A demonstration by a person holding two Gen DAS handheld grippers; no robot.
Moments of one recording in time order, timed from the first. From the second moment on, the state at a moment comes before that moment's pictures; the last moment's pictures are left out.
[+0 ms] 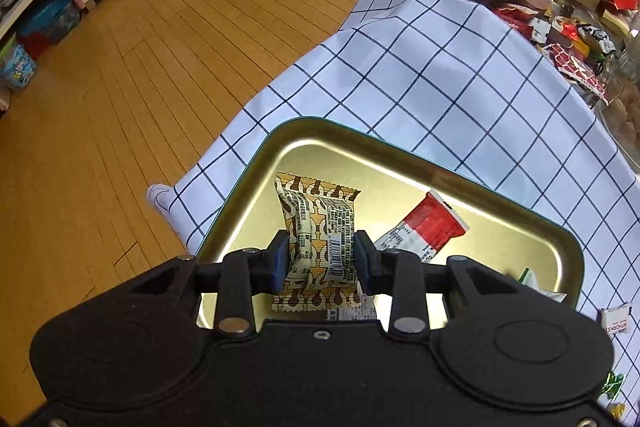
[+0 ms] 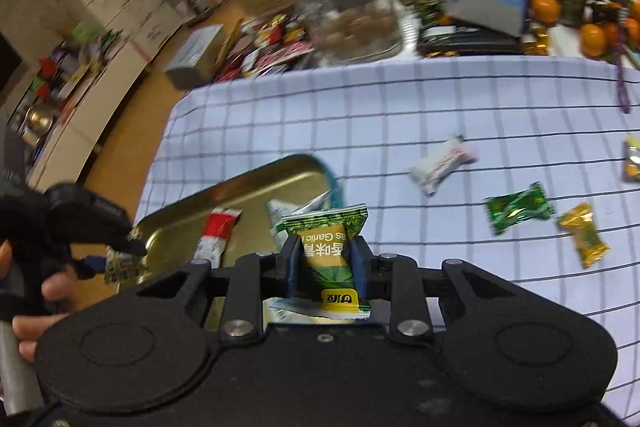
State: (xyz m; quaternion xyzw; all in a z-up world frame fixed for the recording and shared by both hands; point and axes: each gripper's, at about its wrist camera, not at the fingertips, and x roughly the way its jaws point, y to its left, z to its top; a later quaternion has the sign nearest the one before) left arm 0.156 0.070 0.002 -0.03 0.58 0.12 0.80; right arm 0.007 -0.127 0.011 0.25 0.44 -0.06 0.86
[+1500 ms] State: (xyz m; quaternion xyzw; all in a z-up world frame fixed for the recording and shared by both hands) left arm 0.044 -0.102 0.056 0.13 0.51 -0.15 0.84; right arm -0.022 -0.219 -0.029 0.25 0.47 -0.24 0.82
